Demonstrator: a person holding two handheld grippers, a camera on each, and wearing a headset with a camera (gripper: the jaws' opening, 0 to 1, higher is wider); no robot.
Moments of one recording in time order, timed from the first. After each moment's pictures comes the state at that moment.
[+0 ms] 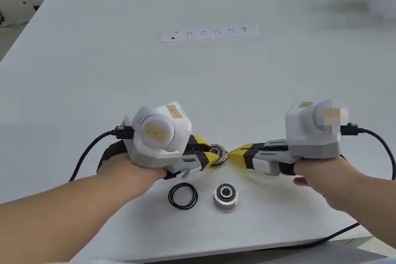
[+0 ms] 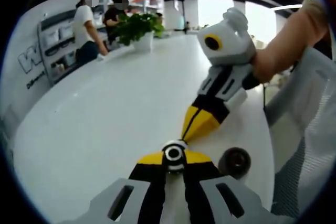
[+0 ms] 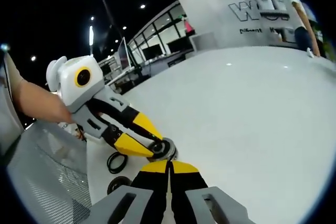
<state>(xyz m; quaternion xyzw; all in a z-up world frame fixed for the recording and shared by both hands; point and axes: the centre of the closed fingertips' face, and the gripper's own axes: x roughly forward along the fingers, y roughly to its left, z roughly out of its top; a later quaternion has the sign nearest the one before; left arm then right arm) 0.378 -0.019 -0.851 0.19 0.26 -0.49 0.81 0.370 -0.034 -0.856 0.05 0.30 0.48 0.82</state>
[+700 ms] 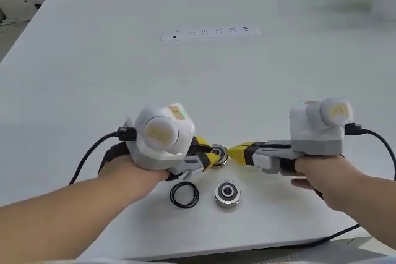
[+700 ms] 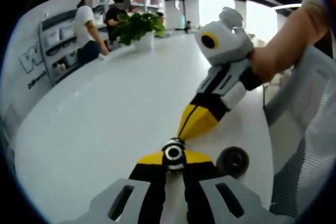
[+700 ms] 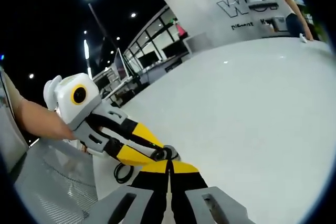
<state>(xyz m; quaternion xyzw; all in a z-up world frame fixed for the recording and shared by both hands) 0.375 -0.018 -0.850 0.20 0.26 -0.49 0.81 0.372 -0.029 -0.848 0.11 0.31 0.47 0.82</state>
